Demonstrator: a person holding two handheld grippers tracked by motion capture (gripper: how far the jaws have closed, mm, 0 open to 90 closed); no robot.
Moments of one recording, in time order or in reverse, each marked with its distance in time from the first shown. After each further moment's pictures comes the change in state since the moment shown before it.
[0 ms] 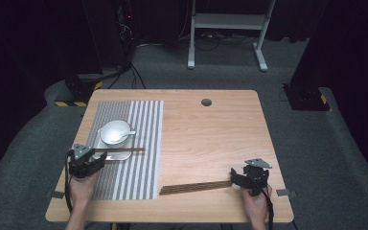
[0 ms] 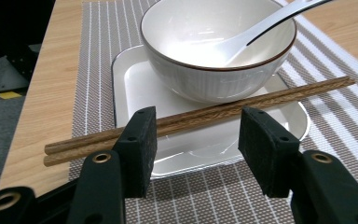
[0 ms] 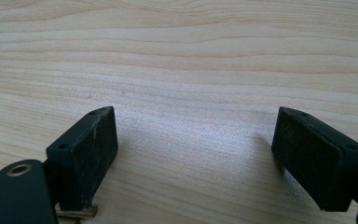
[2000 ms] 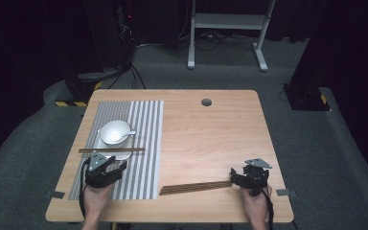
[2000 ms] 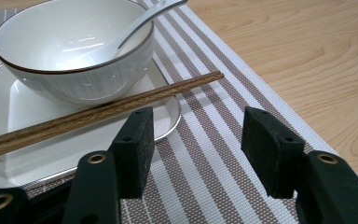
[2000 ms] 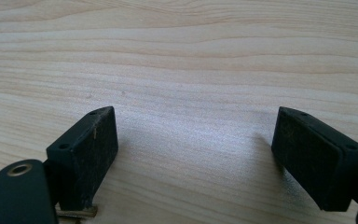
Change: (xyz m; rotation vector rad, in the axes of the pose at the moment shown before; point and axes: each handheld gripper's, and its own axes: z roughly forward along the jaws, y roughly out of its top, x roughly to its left) left arm -0.059 -0.006 -0.014 -0.031 -0.199 0.055; right arm 0.000 0.000 0.000 0.000 0.000 0.000
